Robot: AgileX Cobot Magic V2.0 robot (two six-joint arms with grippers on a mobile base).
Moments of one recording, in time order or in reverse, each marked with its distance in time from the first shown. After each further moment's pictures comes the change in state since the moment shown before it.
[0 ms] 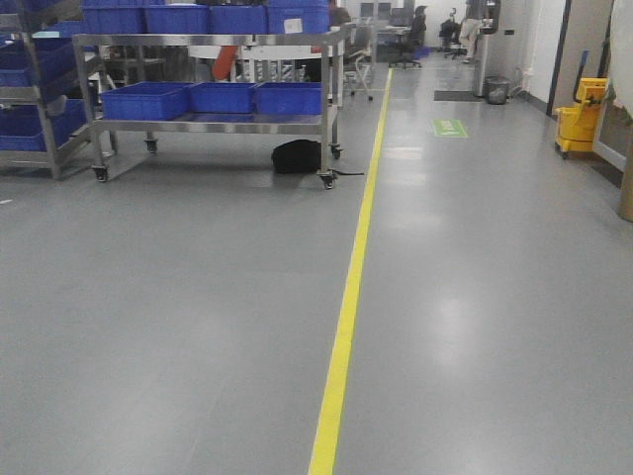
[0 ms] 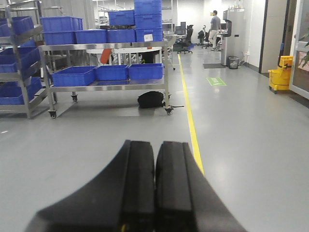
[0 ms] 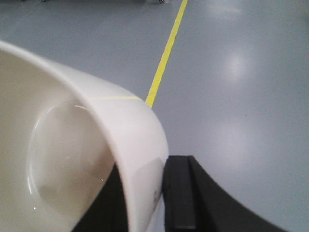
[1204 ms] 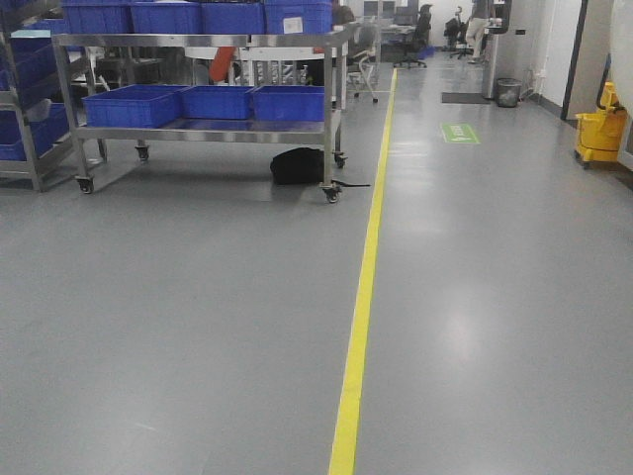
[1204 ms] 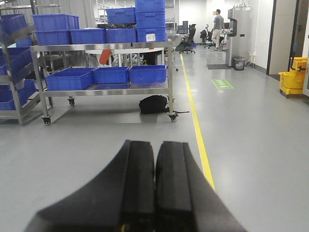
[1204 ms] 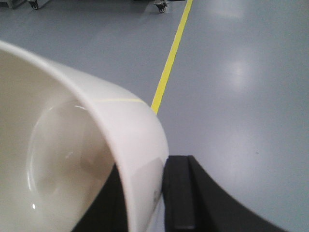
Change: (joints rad) left arm 0.000 0.000 0.000 0.000 0.000 0.000; right arm 0.000 0.000 0.000 0.000 0.000 0.000
